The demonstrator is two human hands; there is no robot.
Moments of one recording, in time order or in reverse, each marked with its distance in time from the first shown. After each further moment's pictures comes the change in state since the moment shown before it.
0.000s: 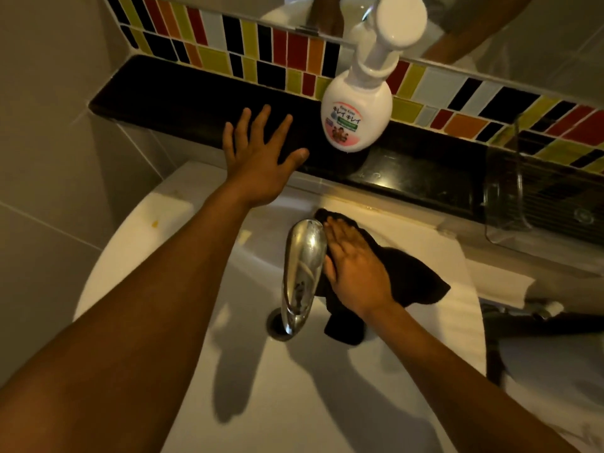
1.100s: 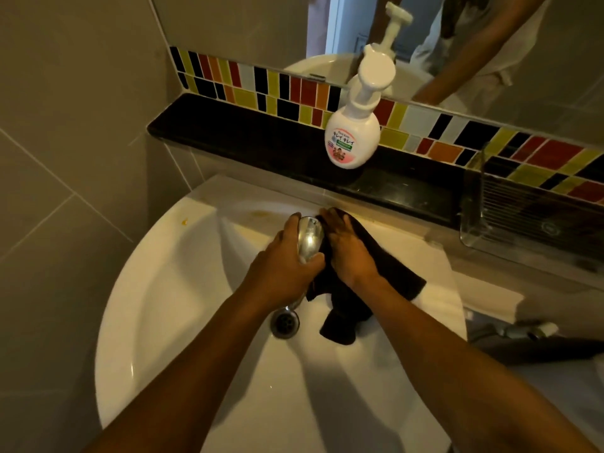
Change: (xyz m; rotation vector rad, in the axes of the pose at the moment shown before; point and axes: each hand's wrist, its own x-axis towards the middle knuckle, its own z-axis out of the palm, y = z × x) left_hand -0.156 0.058 -0.010 -0.604 -0.204 -0.235; right_hand 0.036 0.002 -0.011 -0.214 -0.038 -0.108
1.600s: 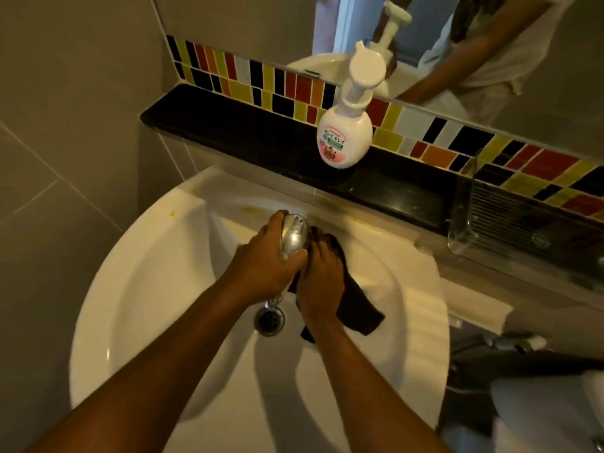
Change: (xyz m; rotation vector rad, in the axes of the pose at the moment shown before) left_hand -0.001 0.008 0.002 0.031 0.038 -0.020; right_hand -0.039 -0.063 0.024 0.579 0.306 0.431
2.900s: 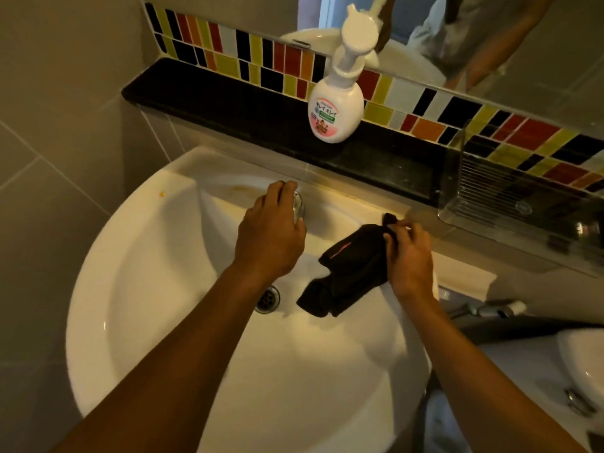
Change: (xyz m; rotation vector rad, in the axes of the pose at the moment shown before) left_hand -0.002 0.010 0.015 0.331 0.230 0.208; right_hand 0.011 0.095 -0.121 0.137 0.147 0.108
